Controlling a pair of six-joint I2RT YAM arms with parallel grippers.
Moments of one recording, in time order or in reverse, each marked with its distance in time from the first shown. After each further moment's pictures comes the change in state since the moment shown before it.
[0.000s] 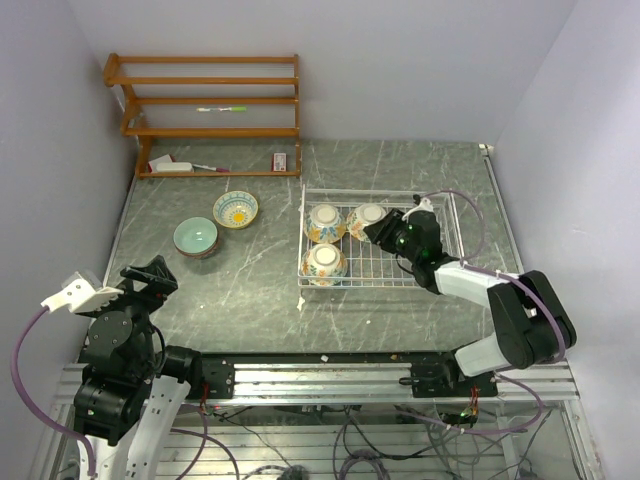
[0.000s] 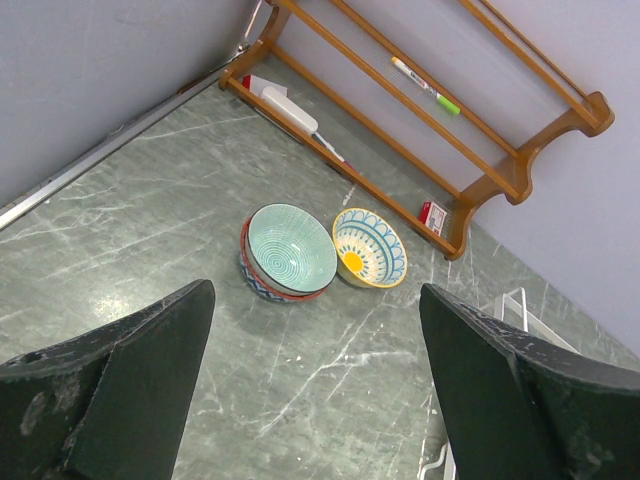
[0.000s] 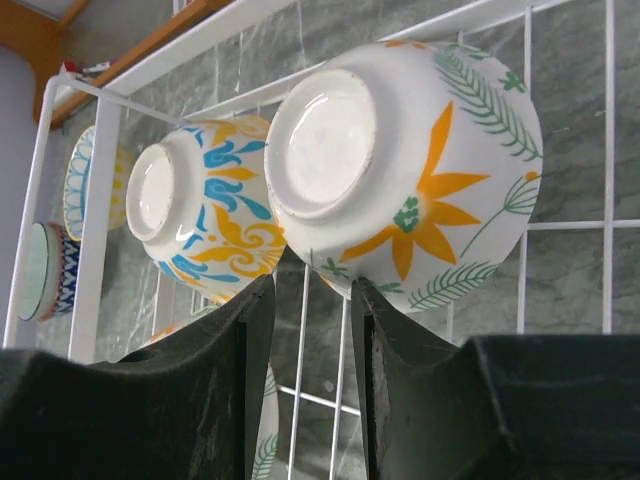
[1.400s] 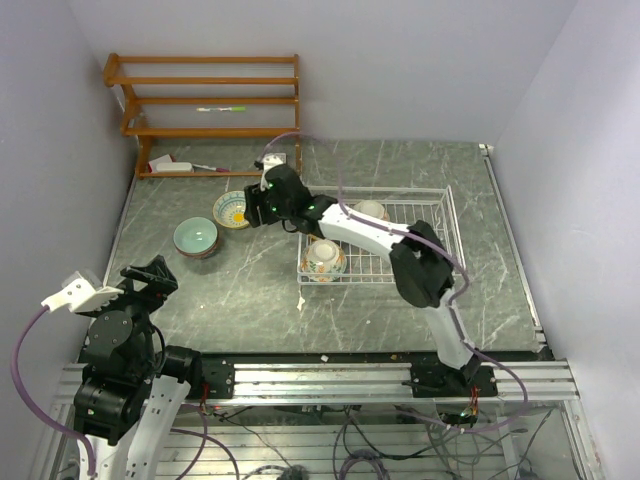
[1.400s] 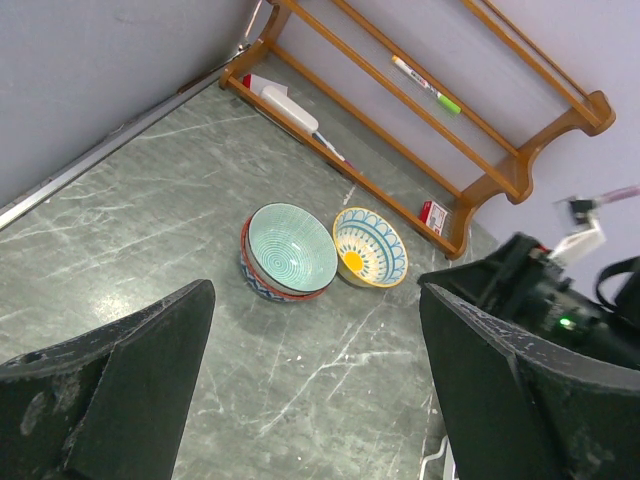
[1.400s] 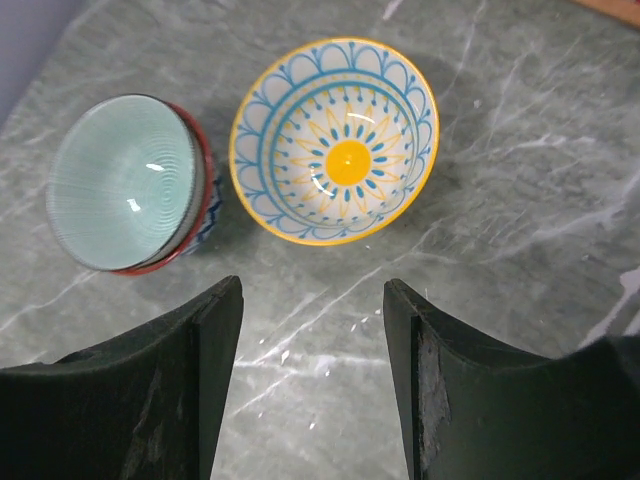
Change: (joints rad) left arm 0.000 0.002 0.000 0.000 0.000 0.000; right arm 0.494 0.708 1.204 -0.584 0.059 -0.396
